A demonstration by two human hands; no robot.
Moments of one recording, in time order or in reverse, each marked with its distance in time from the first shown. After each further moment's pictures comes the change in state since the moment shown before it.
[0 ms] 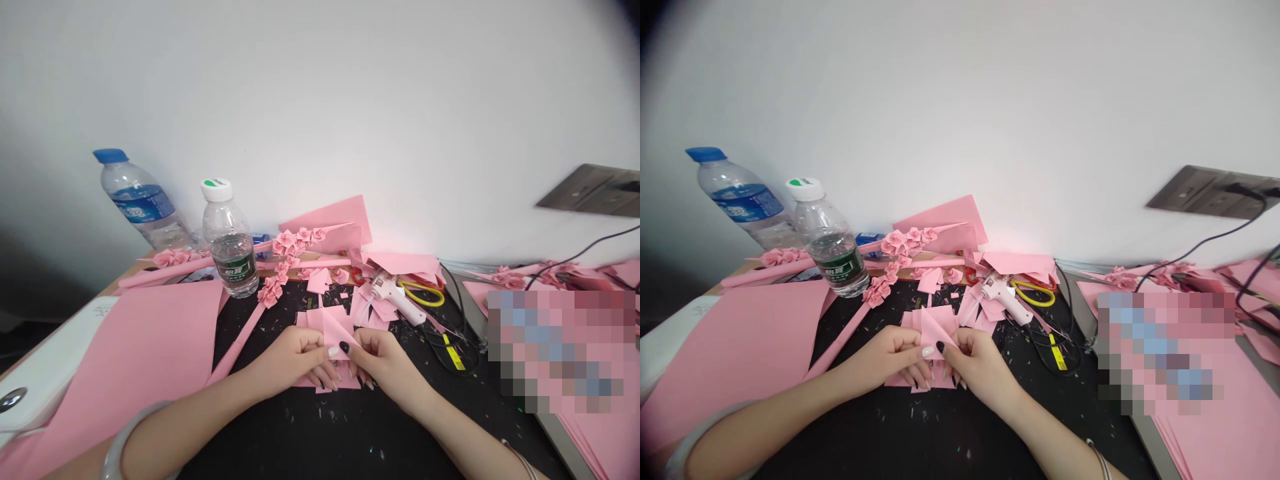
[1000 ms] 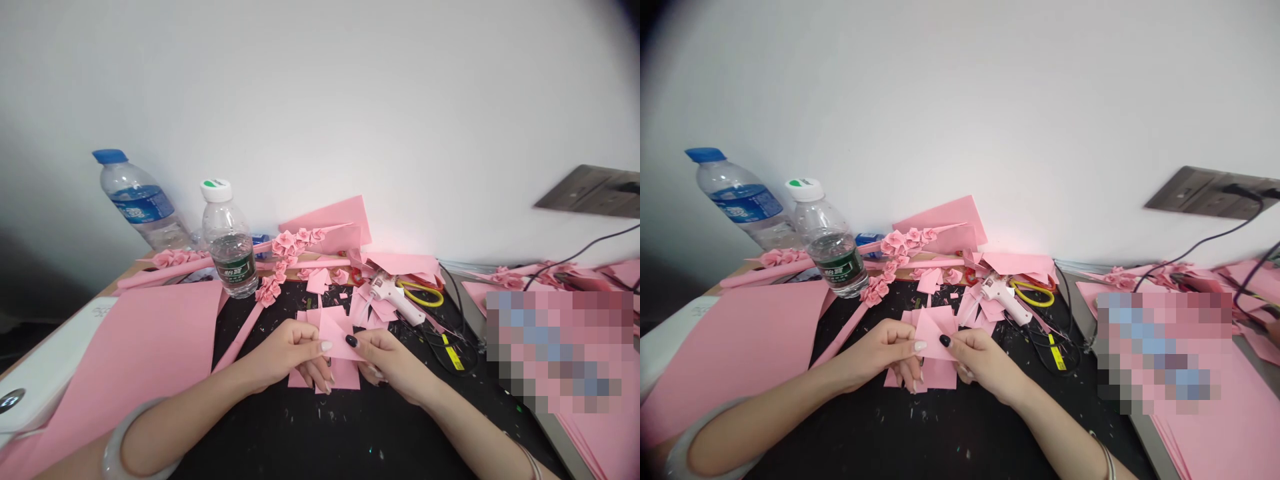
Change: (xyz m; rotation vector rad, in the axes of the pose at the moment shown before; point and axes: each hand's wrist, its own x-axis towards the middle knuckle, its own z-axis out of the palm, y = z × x) left_hand -0.005 0.010 -0.008 -0.108 -0.067 0.044; right_hand 0.001 -0.001 -0.012 0.274 -0.175 0.081
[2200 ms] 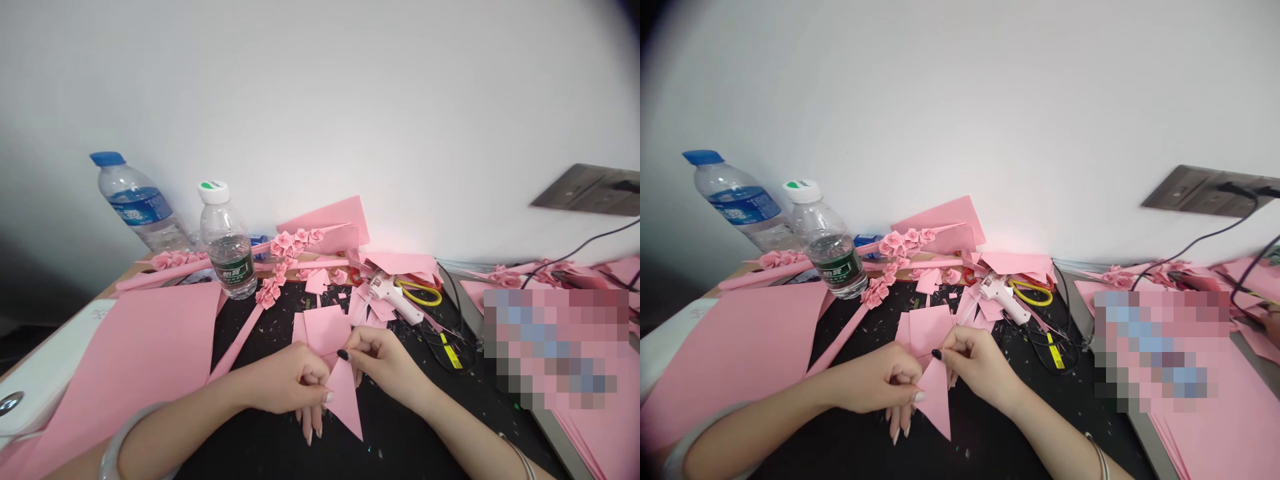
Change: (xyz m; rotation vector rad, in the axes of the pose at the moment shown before) left_hand -0.010 -0.002 0.009 0.367 -0.291 -0.091; right_hand -0.001 0.000 0.007 -0.241 0.109 -0.150
